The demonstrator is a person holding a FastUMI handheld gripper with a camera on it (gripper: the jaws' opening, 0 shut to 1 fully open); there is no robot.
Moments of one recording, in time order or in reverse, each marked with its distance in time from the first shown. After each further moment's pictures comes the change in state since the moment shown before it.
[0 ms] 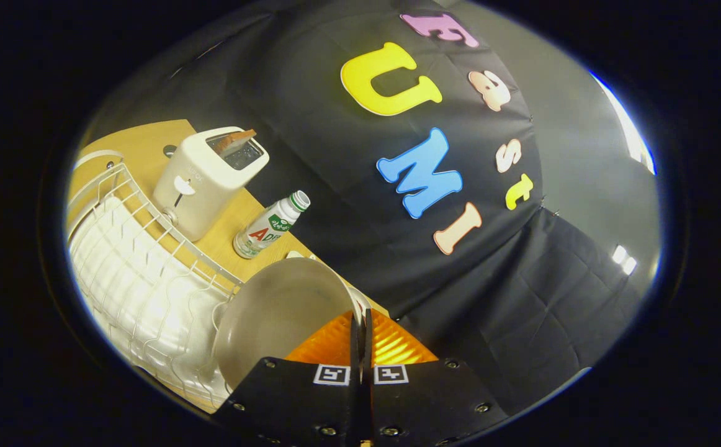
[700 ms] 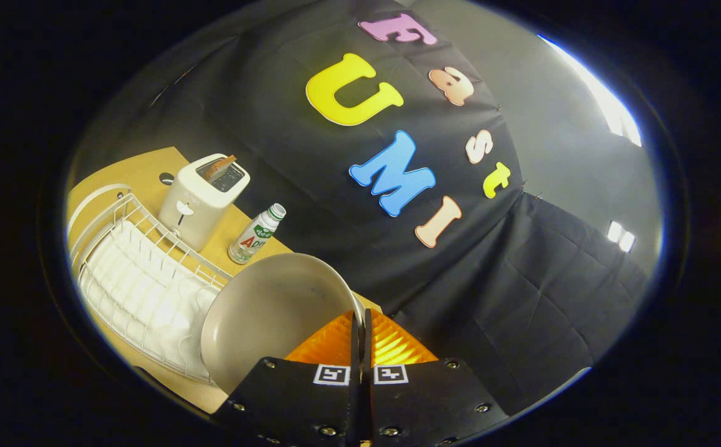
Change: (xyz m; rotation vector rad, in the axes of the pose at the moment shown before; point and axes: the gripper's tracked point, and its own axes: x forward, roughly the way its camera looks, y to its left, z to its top) arm -0.069 -0.055 -0.022 0.136 -0.007 -0.005
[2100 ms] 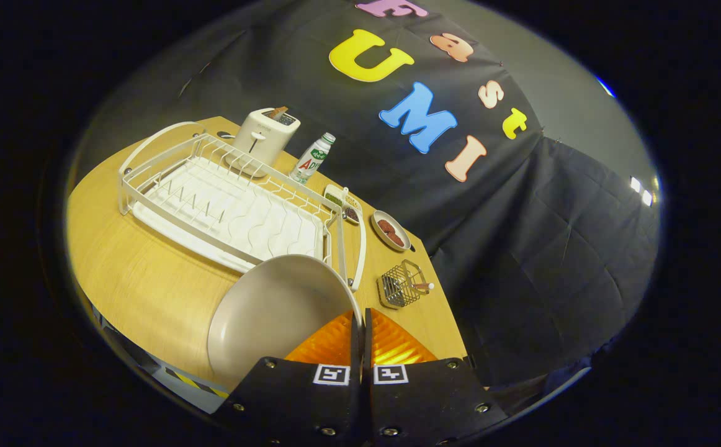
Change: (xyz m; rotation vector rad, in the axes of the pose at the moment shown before) arm -0.110 0.060 -0.167 0.093 0.213 0.187
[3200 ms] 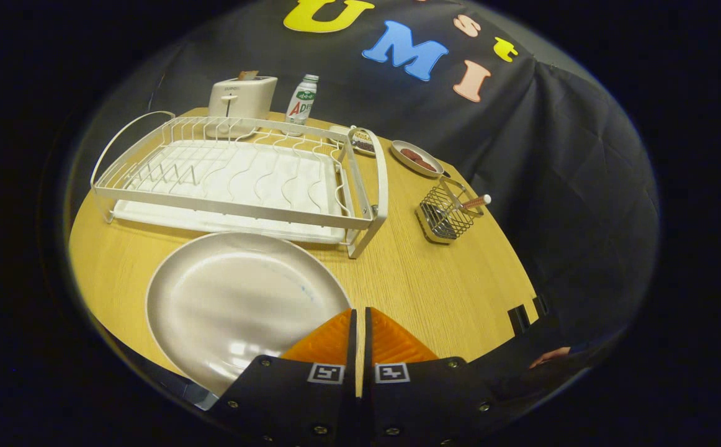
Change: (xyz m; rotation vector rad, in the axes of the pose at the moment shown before) arm 0.062 0.041 -0.069 0.232 0.228 0.186
